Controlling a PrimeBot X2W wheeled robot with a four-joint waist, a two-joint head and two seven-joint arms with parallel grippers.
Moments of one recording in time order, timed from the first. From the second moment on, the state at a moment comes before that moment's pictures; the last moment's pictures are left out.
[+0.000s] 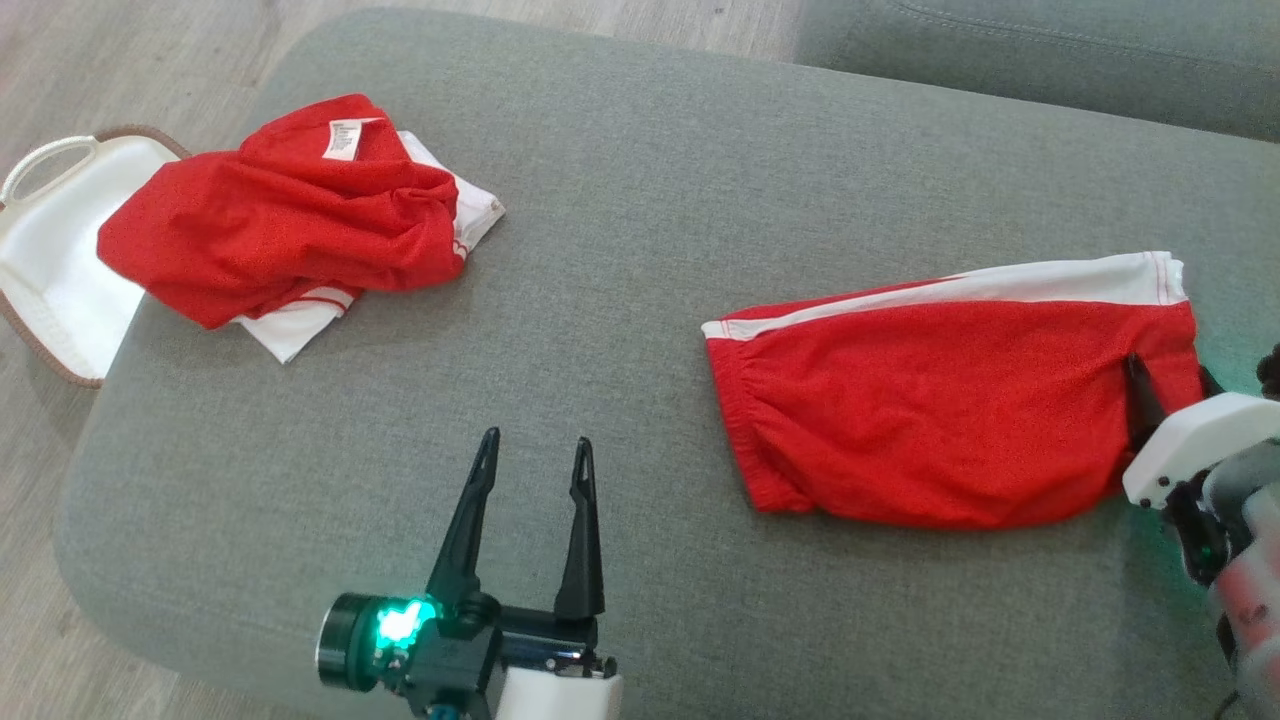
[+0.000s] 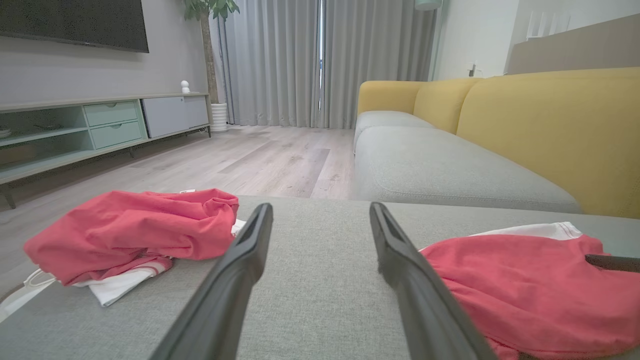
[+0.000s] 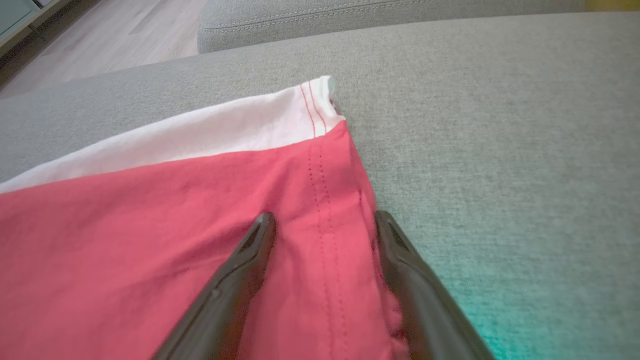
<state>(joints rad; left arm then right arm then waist) 0.01 0.05 -0.52 -0.01 -0.14 0.29 -0.26 -0.56 -0.36 0.23 1.09 0.57 0.12 -0.08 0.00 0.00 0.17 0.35</state>
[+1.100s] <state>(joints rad) -0.02 0.05 -0.53 0.02 -0.15 0.27 -0.26 -0.67 -0.50 0.30 1.00 0.57 0.12 -0.18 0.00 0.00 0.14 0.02</state>
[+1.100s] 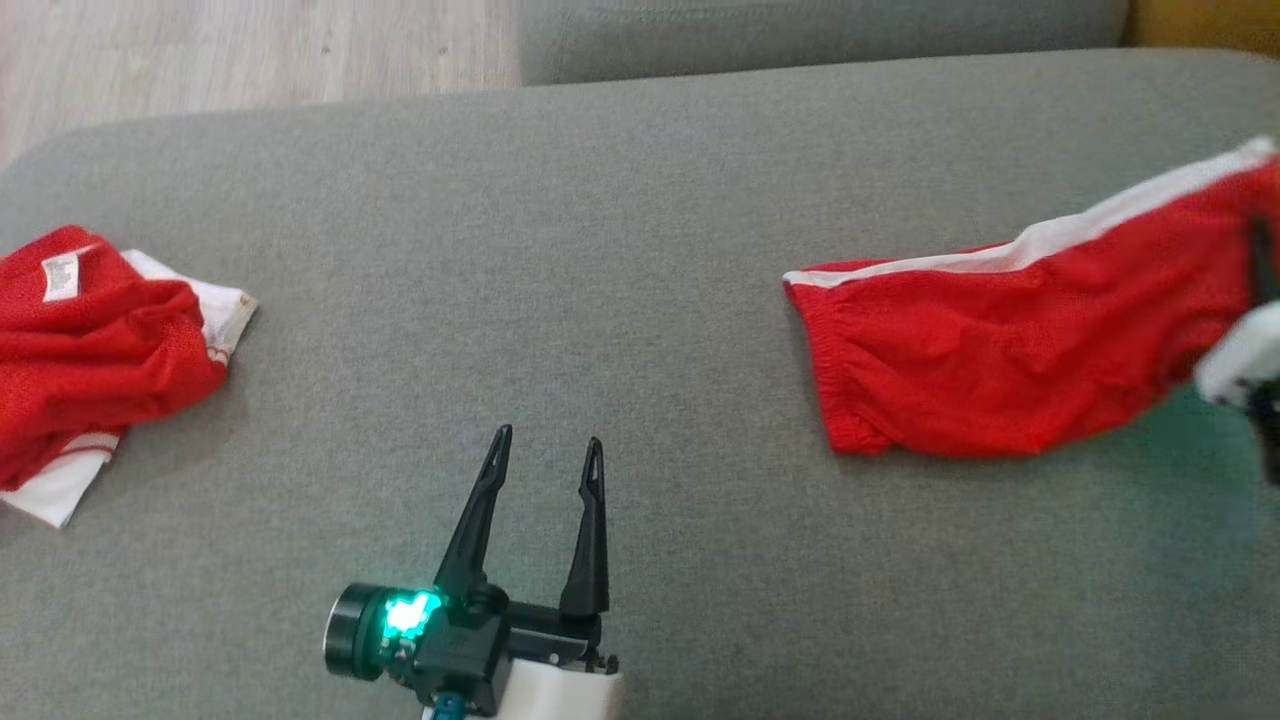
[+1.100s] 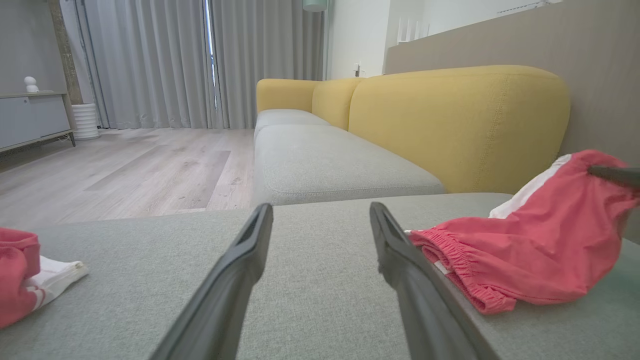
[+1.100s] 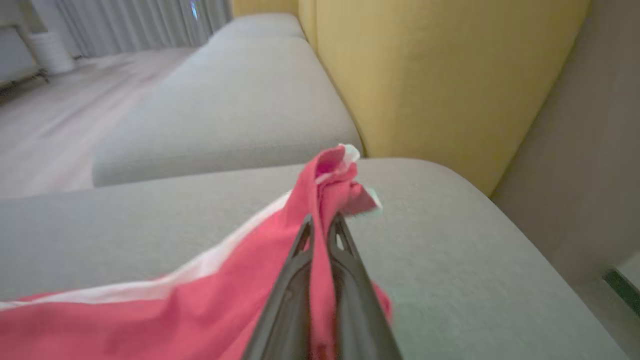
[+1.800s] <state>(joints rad) -0.01 0.05 -0.53 0.04 -0.16 0.25 -0.26 -0.44 -0.21 0.44 0.57 0.52 0.12 -0.03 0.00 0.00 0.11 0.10</state>
